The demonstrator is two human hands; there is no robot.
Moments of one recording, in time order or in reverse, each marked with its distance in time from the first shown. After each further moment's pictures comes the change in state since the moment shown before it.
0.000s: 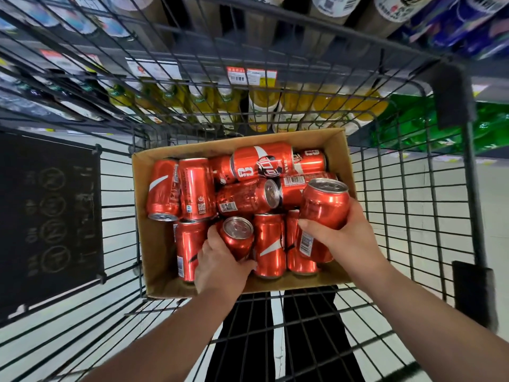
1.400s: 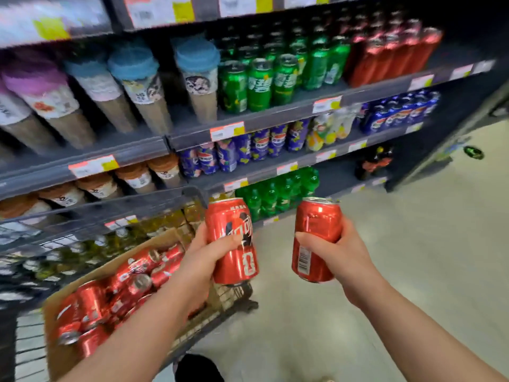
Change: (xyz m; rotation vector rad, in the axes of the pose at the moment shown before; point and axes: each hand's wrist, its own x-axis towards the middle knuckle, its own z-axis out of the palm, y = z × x) left_hand -0.302 0.243 -0.002 -0.829 -0.562 0.568; right_hand -0.231 -0.004 -0.313 0.406 0.406 -0.285
